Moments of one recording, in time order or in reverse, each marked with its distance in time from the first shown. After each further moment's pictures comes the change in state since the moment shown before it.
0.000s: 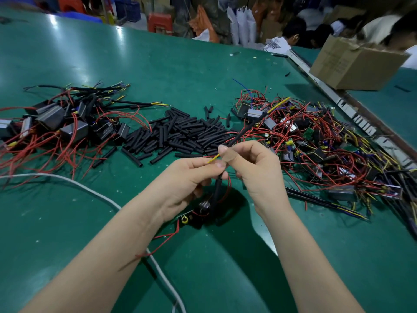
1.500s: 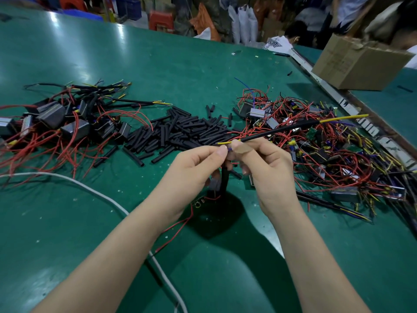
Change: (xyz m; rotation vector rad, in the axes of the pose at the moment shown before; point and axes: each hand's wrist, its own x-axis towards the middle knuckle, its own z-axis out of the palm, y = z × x) left_hand -0.005 0.005 0.007 0.131 0.057 0.285; right_hand 0.000 -0.006 -0.004 0.082 -0.050 -0.162
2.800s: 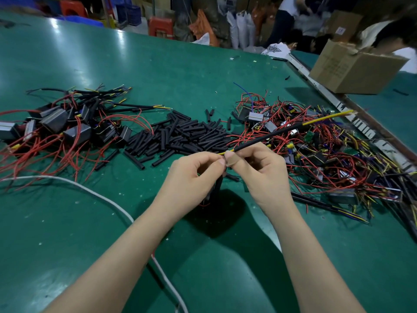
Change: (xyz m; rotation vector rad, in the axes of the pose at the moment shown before) left_hand 0.002 -0.012 -0.004 0.298 0.105 0.139; right_hand 0.001 0.011 -0.006 -0.289 -0.024 -0.127
